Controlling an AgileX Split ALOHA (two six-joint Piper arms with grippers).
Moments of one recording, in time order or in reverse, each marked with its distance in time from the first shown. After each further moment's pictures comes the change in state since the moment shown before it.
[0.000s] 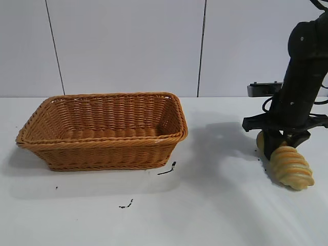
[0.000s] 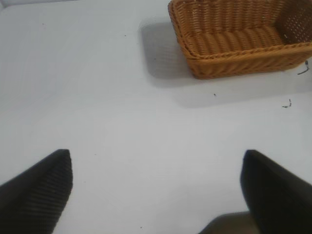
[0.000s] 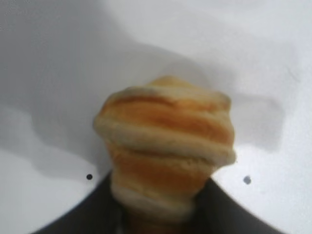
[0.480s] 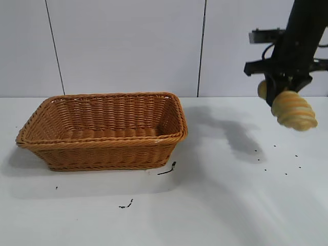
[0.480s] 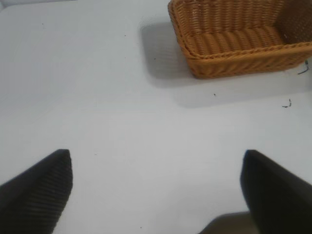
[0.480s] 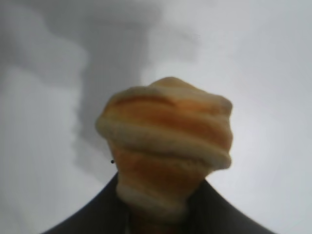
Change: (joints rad) left arm 0.000 0.000 0.000 0.000 0.000 0.000; right arm 0.102 -0.068 -0.411 -0.049 0.231 -0.046
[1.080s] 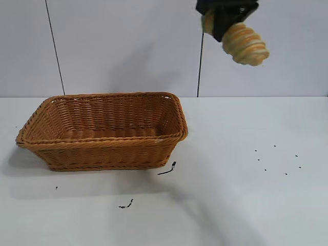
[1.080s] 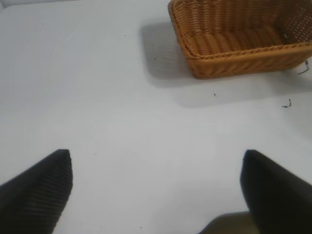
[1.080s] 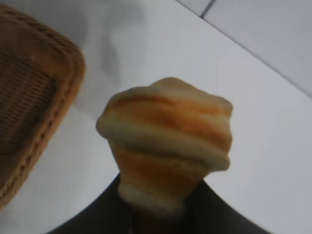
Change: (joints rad) left arm 0.000 0.000 0.000 0.000 0.000 0.000; right arm 0.362 0.026 -0.103 -0.020 -0.198 -0.462
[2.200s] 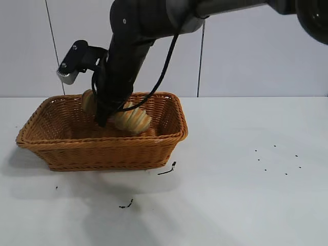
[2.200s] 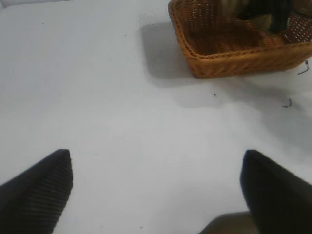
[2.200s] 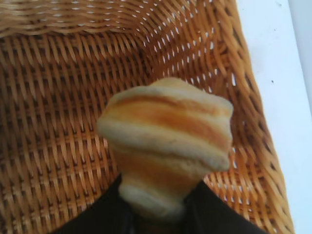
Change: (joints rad) left arm 0.000 0.000 0.000 0.000 0.000 0.000; right arm 0.137 0.340 0.000 0.060 -0.342 -0.180
